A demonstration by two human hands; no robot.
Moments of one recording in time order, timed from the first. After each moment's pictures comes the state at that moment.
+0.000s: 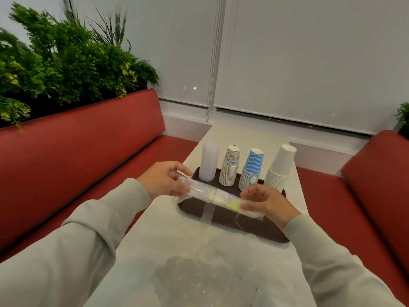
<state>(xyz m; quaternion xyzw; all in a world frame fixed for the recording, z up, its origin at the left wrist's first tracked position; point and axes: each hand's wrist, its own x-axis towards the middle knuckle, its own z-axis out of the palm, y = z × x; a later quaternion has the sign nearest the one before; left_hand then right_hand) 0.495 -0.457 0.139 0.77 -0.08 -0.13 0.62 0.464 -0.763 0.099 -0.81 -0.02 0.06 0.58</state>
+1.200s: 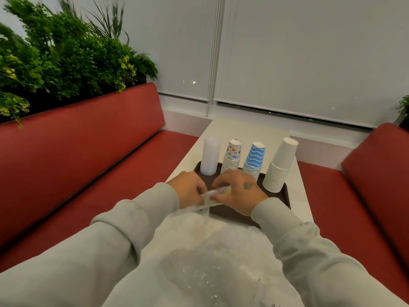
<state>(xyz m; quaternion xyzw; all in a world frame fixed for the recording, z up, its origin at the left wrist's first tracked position) 0.492 -0.498 0.121 0.94 -0.19 -0.10 0.25 0.475 -0.688 0.115 -0.97 -0.15 -0.05 0.19</state>
